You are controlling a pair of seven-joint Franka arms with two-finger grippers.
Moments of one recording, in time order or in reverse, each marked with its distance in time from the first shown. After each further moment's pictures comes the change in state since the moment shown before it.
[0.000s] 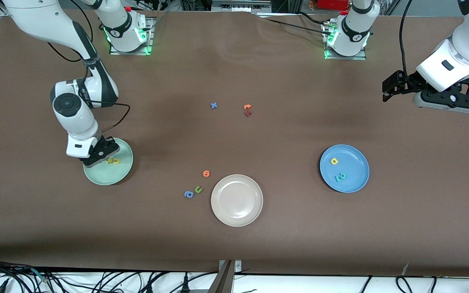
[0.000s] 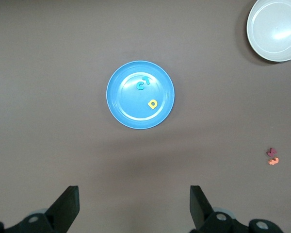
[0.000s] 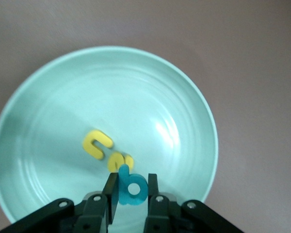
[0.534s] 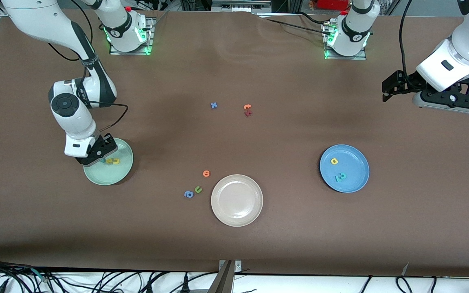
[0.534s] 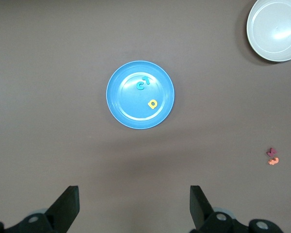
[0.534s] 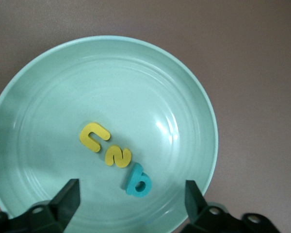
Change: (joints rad) left arm 0.000 0.000 0.000 0.000 0.000 0.000 0.000; right arm -0.001 -0.004 0.000 -0.005 0.001 -0.003 -0.002
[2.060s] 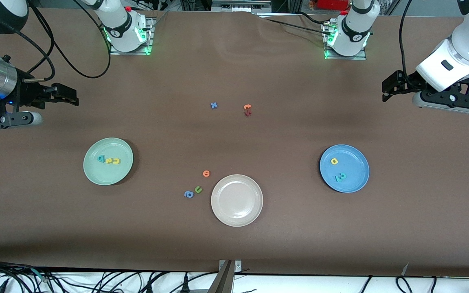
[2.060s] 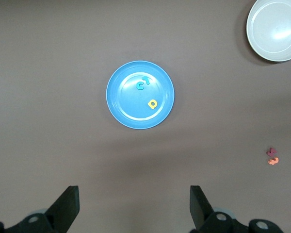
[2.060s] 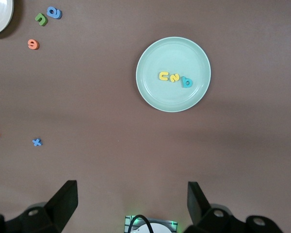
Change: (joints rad) left arm 0.000 0.000 -0.001 0.000 0.000 0.000 0.000; right arm -0.009 -0.218 0.074 0.785 0.416 -1.337 0.362
